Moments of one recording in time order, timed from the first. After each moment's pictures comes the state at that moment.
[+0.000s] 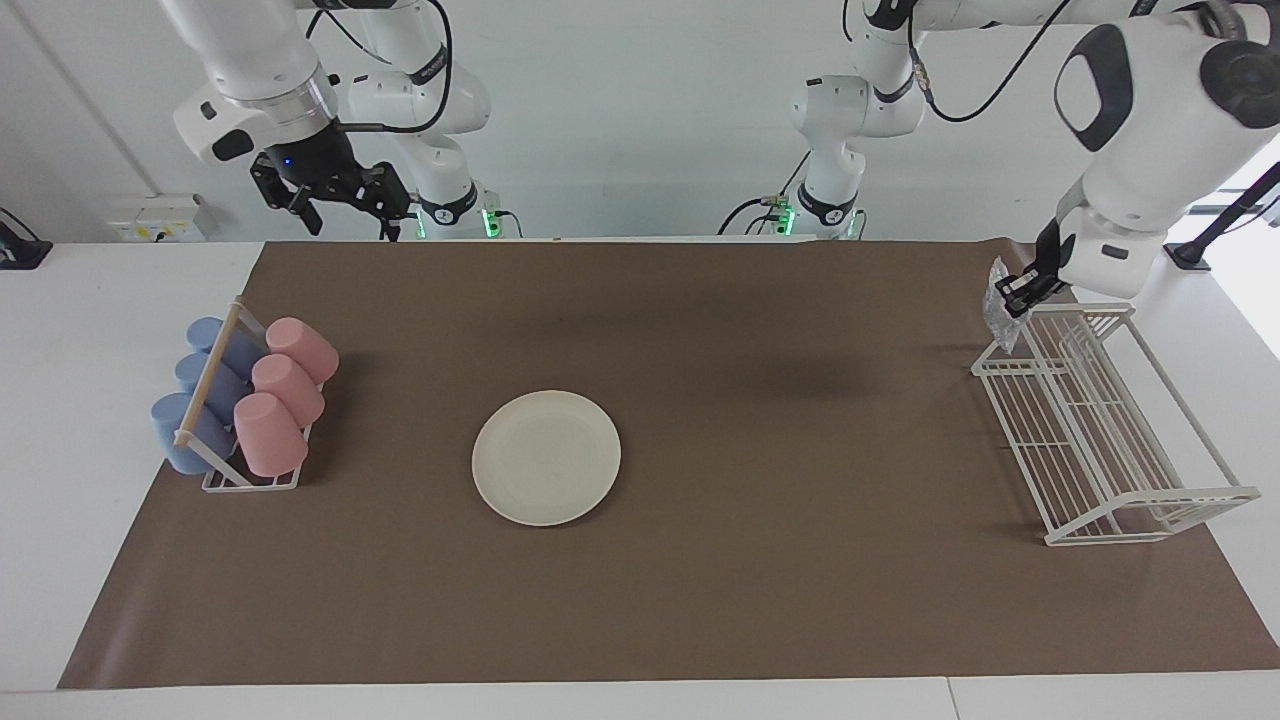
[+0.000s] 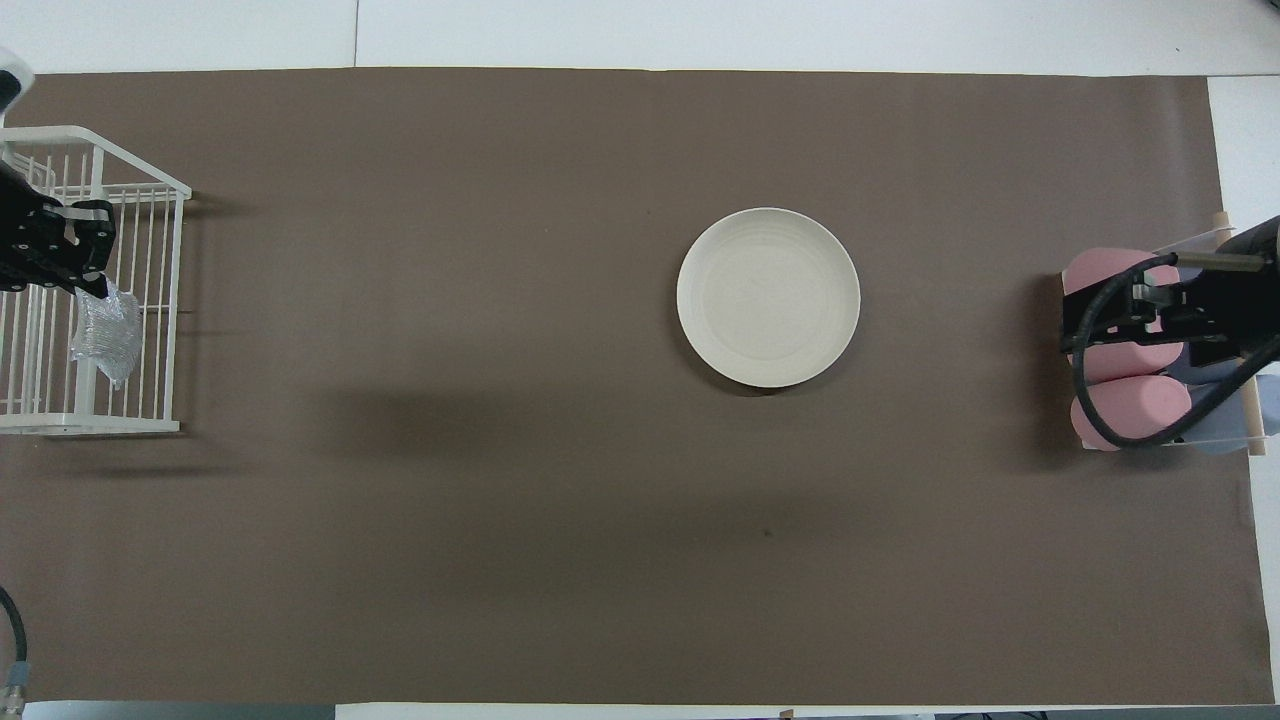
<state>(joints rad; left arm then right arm) -0.07 0.22 0.06 -1.29 -0.08 1.35 -0.34 0.00 -0.02 0.11 -1.49 0.06 1.37 0.34</state>
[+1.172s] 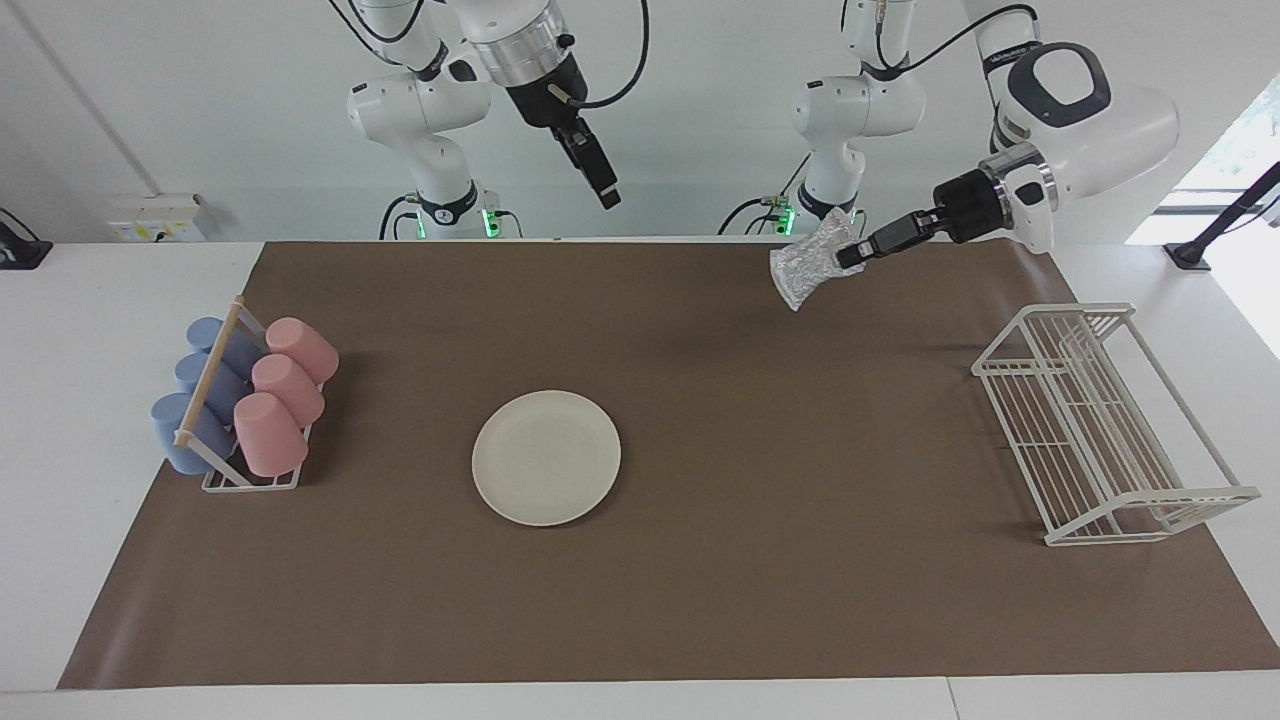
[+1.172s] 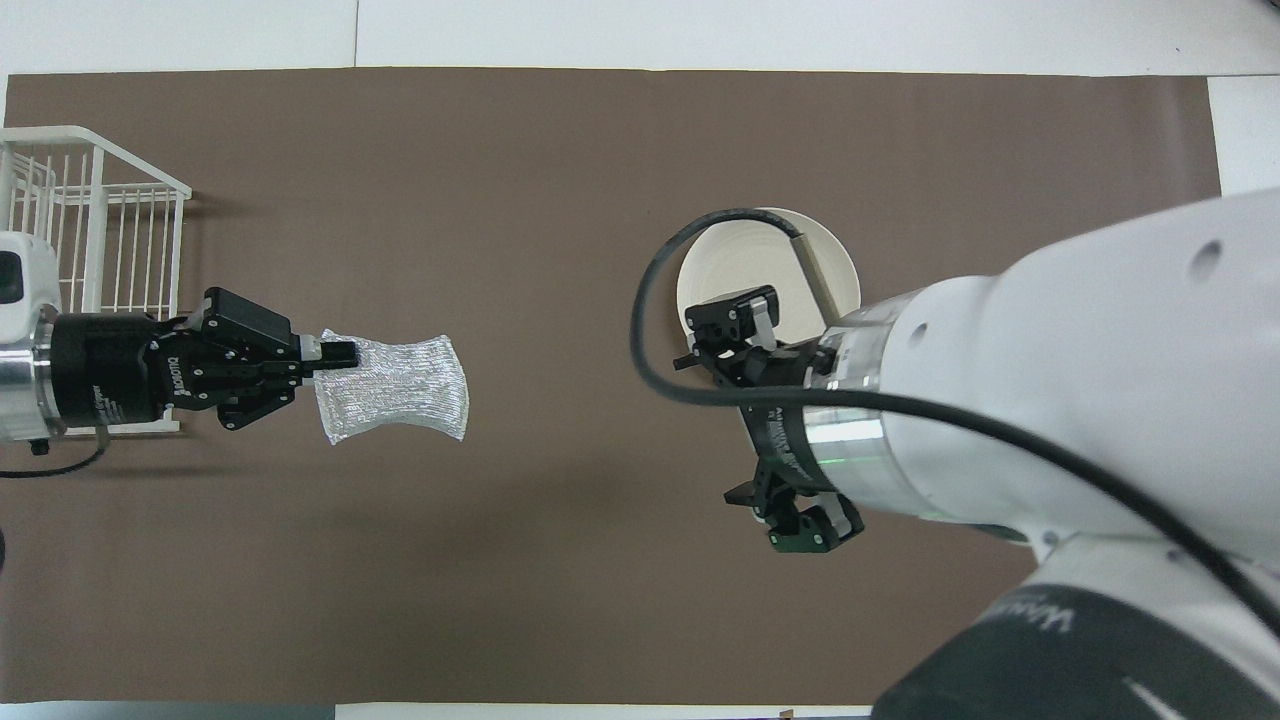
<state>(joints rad) -0.08 -0.25 0.04 -2.21 -1.24 1.77 -0.14 0.41 -0.08 0.15 -1.64 0.34 1.80 1.77</state>
